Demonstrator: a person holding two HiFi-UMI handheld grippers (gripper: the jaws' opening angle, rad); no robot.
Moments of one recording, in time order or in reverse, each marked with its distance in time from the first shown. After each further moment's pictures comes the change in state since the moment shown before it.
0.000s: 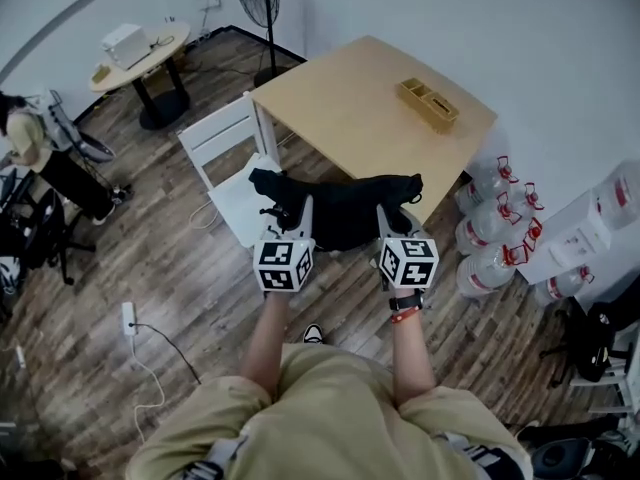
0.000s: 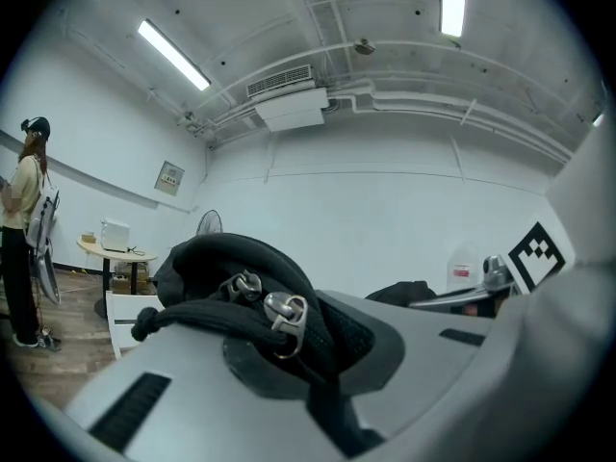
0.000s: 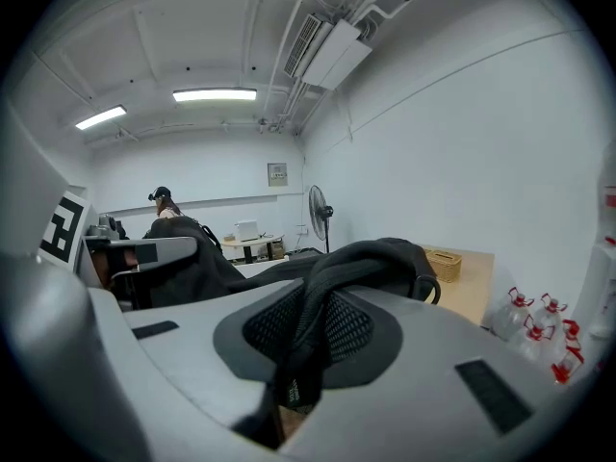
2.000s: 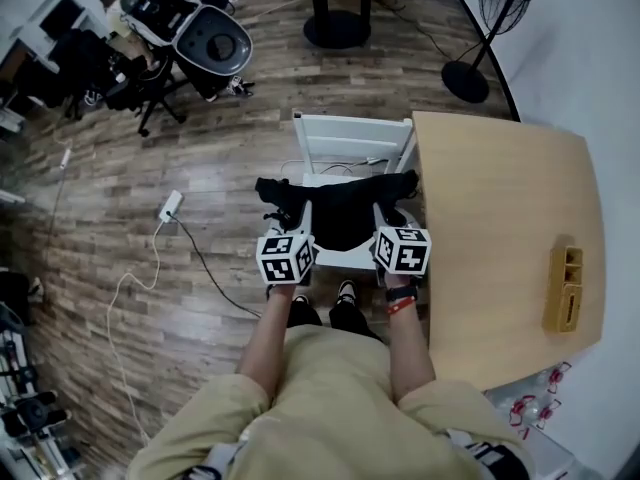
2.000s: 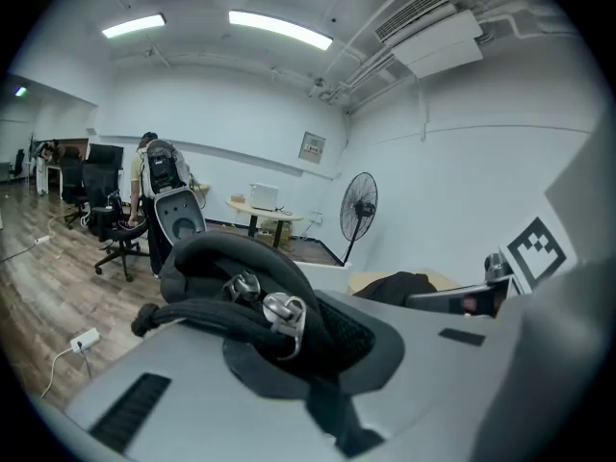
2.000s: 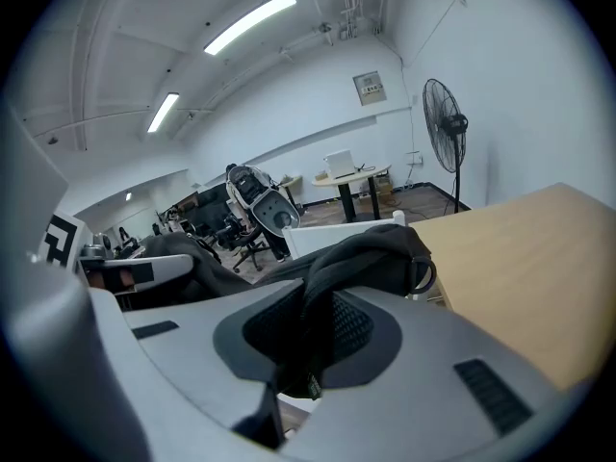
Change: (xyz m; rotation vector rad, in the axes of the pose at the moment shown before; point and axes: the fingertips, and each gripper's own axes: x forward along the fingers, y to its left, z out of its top) left arm 0.153 0.421 -0.086 -0.321 0.180 0.830; right arm 0.543 0.172 -0.020 -0.110 0.436 0.709
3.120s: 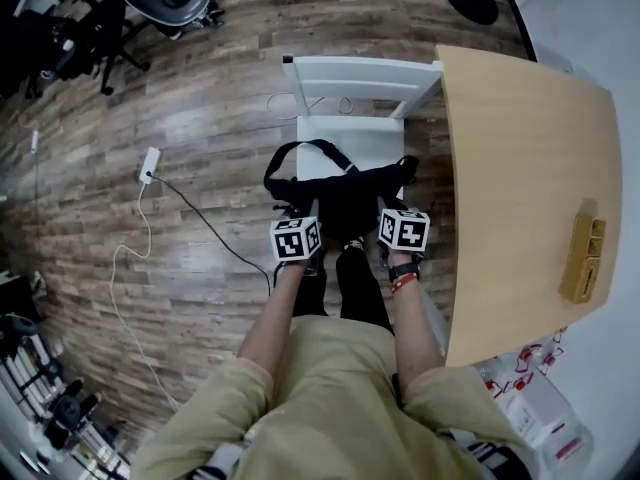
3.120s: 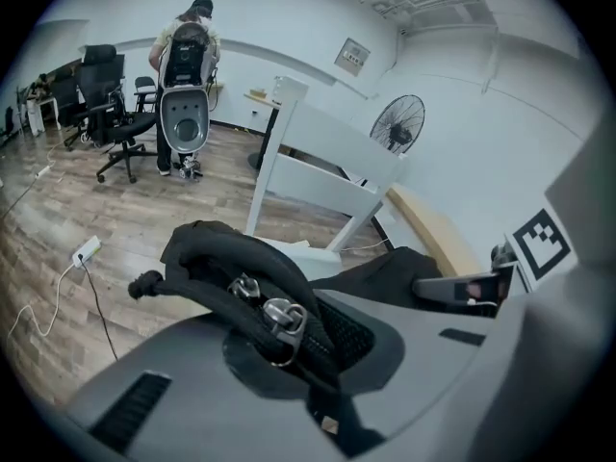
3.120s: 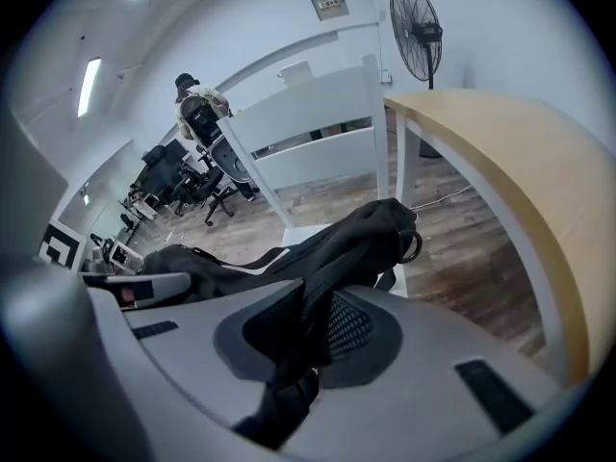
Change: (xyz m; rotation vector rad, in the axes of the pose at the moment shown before) left arm 0.086 0.096 -0.223 -0.197 0.518 0.001; right arm 0.125 -0.040 -0.190 0.197 0.407 -0.132
